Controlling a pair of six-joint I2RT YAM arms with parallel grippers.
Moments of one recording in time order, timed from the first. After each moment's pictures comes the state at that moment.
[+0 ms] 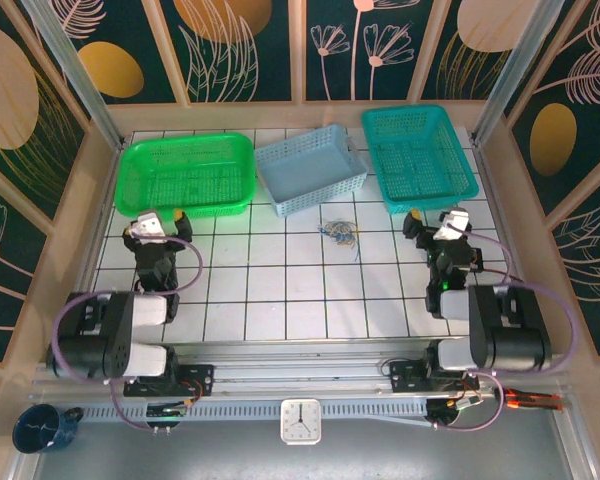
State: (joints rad) left arm -0.03 1.31 0.20 1.08 -0.31 -0.12; right arm -0.02 1.29 0.17 1.11 0.04 0.13
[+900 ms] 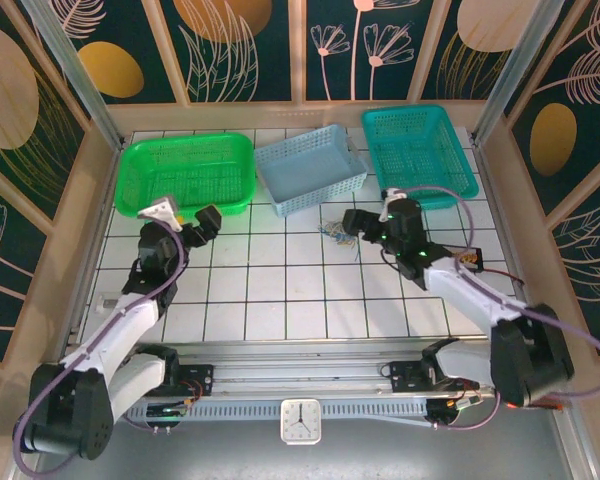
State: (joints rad) left arm -0.21 1.01 0.45 0.26 0.00 -0.57; right arm 0.45 1.26 0.67 0.04 -0.03 0.52
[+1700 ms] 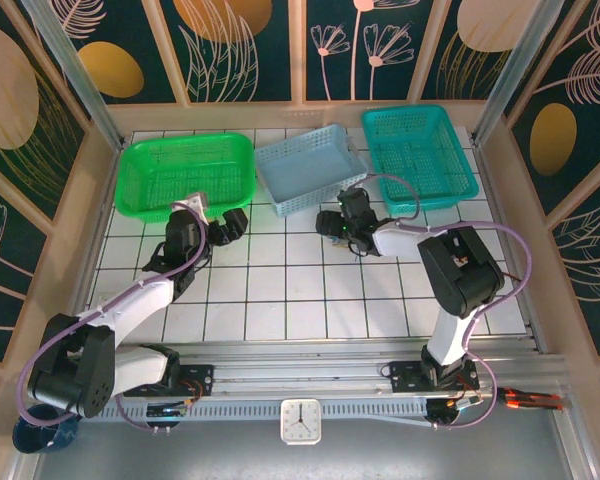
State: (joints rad) left arm -0.31 1.21 0.53 0.26 0.06 -0.62; right arm 0.56 1.79 0.94 0.05 0.04 0.53
